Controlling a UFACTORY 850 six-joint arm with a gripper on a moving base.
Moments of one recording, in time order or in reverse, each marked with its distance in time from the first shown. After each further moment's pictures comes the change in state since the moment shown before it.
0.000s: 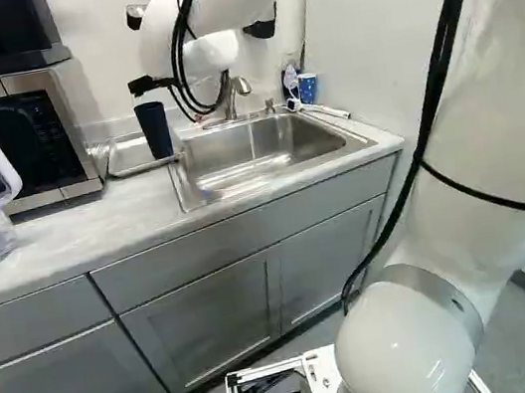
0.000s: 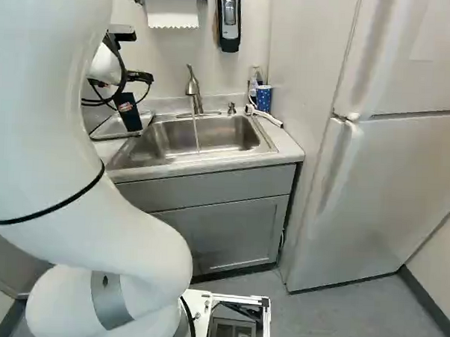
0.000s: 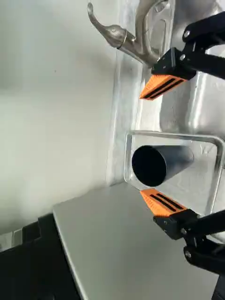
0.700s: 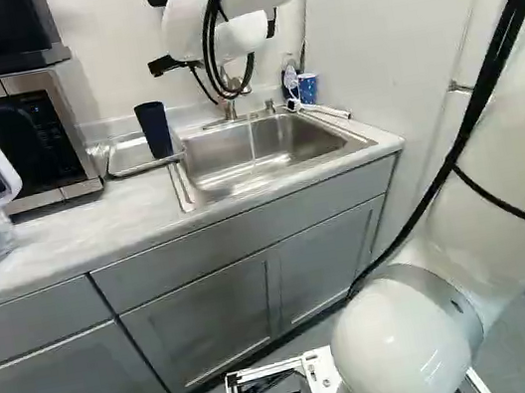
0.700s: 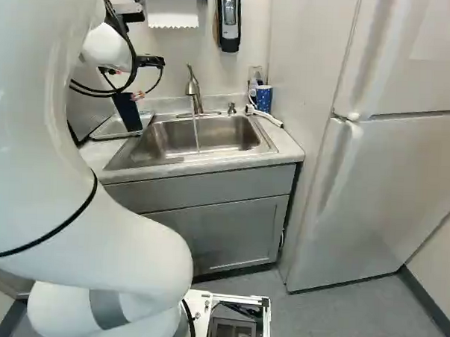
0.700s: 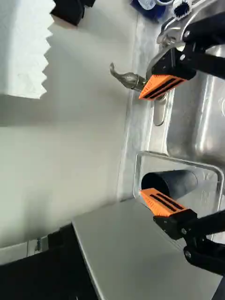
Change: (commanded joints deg) arm -5.5 6.3 1.8 -4.2 0.0 0.0
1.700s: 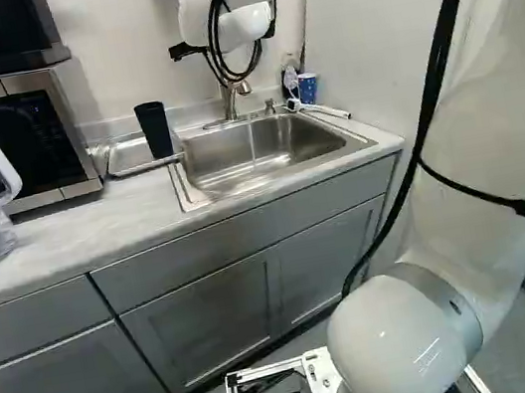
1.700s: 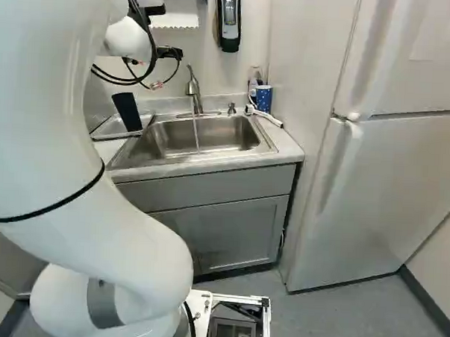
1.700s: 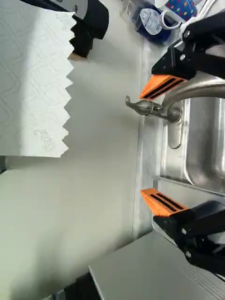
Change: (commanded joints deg) arm -6.1 -9.1 -10.3 0.0 0.0 0.0
